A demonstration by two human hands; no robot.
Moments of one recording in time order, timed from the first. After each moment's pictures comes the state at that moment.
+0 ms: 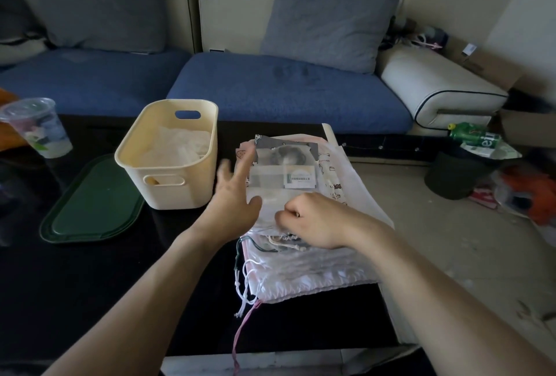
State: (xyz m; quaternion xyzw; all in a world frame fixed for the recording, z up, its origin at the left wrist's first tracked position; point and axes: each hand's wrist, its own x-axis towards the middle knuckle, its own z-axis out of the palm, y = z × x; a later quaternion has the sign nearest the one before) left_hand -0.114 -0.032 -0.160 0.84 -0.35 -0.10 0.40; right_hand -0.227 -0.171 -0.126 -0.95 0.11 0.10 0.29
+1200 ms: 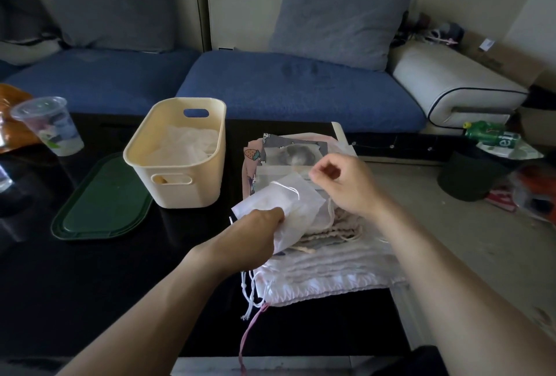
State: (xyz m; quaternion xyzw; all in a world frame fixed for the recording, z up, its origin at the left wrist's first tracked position) left_hand -0.134 -0.031 -0.170 0.86 -0.47 -0.15 0.14; right_hand -0.206 -0.233 -0.150 -0.90 0.14 -0.17 0.38
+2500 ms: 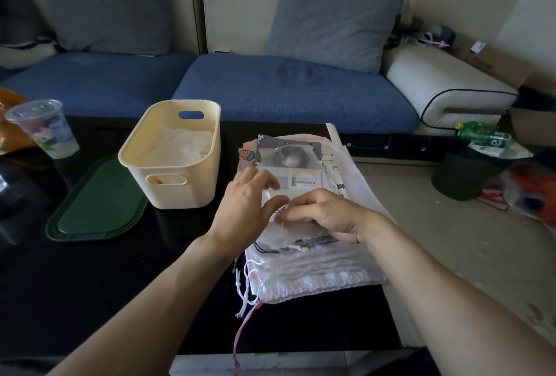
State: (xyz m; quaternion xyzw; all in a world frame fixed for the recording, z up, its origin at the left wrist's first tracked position) left_hand -0.121 -0.045 -0.180 0.81 -0.44 0.10 0.38; right_hand -0.217 -0.201 -0.158 -0.77 0.12 0.10 0.62
